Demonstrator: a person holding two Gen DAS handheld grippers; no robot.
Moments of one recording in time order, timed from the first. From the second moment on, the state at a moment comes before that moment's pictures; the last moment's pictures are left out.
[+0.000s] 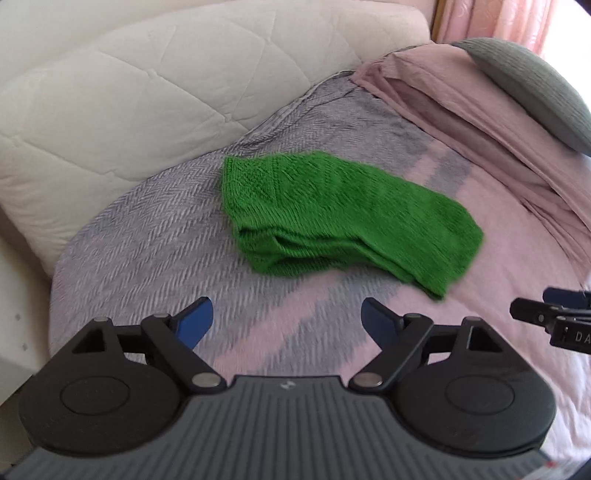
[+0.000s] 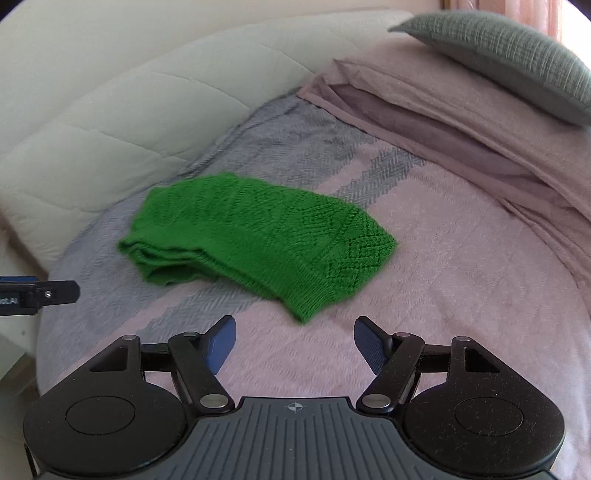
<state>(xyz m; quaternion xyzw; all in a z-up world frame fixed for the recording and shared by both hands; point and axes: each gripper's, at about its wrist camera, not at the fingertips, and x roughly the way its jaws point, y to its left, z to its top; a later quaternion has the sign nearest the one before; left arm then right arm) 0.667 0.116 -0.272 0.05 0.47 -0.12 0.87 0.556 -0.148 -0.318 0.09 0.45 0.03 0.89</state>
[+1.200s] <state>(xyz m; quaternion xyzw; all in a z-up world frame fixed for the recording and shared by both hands) 0.723 0.120 -0.242 -0.07 0.40 -0.16 0.90 0.515 -0.256 -0.288 0.45 0.28 0.04 0.85</state>
